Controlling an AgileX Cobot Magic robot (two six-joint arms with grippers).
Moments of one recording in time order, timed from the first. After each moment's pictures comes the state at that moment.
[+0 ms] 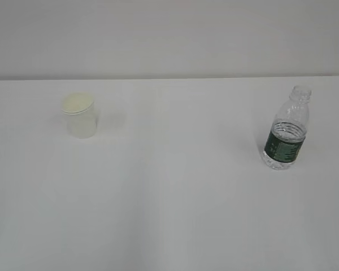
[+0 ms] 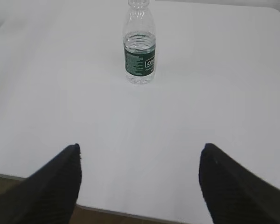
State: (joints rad) left arm -0.06 0.00 -0.53 -0.11 1.09 -0.01; right arm 0.13 -0.02 -0.51 -0.05 1.12 -0.05
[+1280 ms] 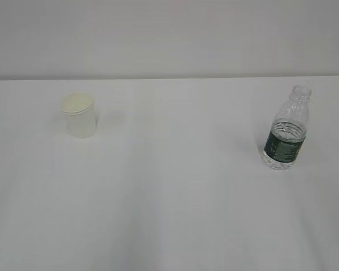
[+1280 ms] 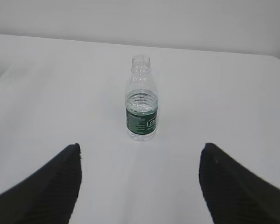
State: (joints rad) left arm -0.06 0.33 -0.58 -0.10 0.73 0.04; right arm 0.13 0.30 -0.53 -0.04 0.74 -0.05
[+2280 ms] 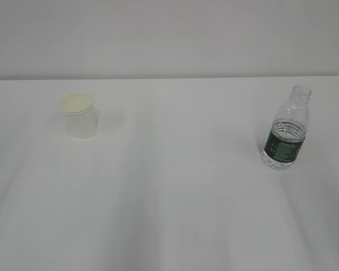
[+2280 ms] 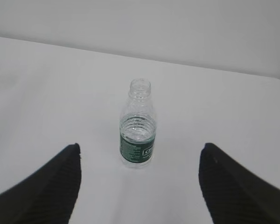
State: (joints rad) left arm -0.06 0.72 -0.58 -0.10 0.41 0.07; right arm 0.13 0.56 -0.52 -0.04 0.44 -0.11
